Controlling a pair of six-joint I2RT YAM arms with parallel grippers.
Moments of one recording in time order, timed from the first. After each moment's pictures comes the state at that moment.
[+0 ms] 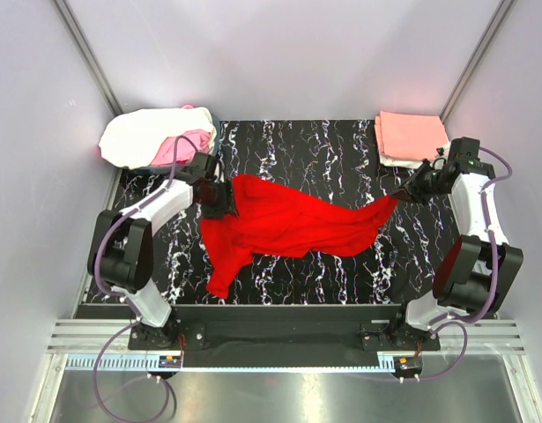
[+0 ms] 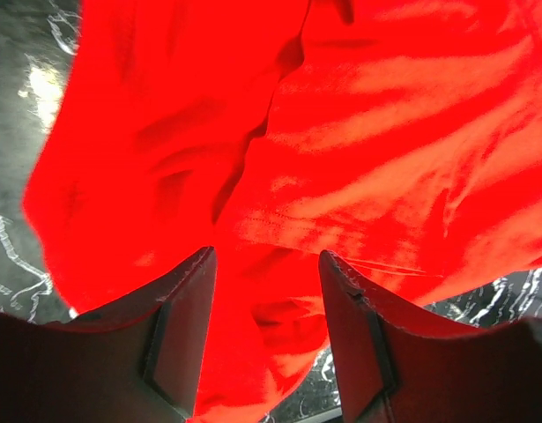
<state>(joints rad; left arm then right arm) -0.29 1.67 1.16 -0.58 0.20 -0.43 -0.30 1.53 1.30 -0.88 -0.56 0.50</state>
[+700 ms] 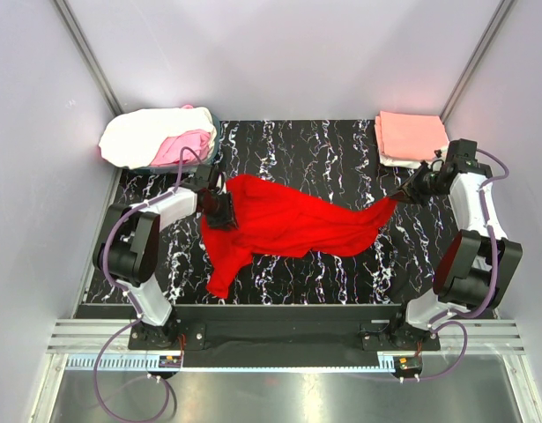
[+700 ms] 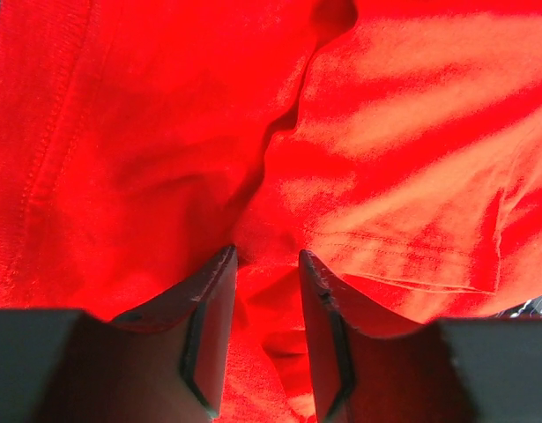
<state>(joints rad) -0.29 1.74 1.04 -0.46 0.25 -0.44 -0.30 1.55 1.29 -0.85 -0.57 0.49</state>
